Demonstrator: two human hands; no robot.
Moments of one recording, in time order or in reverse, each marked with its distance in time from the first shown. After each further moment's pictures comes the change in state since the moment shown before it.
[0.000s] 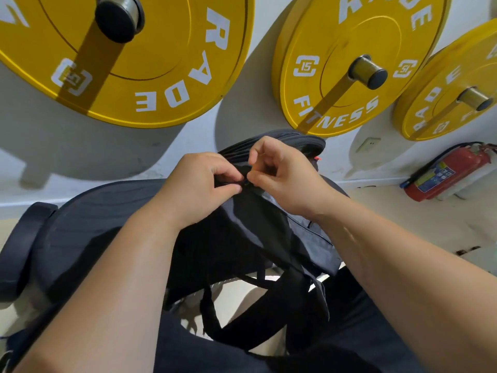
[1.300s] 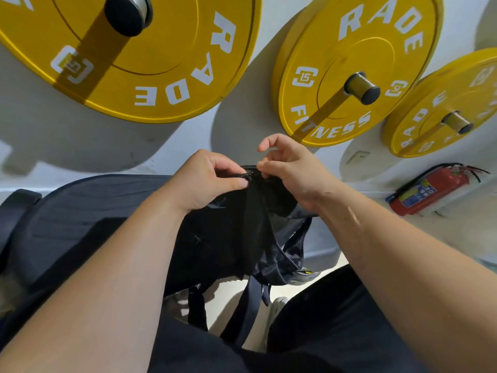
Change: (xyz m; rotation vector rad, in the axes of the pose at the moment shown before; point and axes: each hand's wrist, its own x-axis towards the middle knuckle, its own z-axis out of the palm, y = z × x) left_hand 0.016 -0.009 0.021 -0.444 -0.021 -0.171; right_hand 0.009 0.003 -0.018 0.274 0.032 0.313
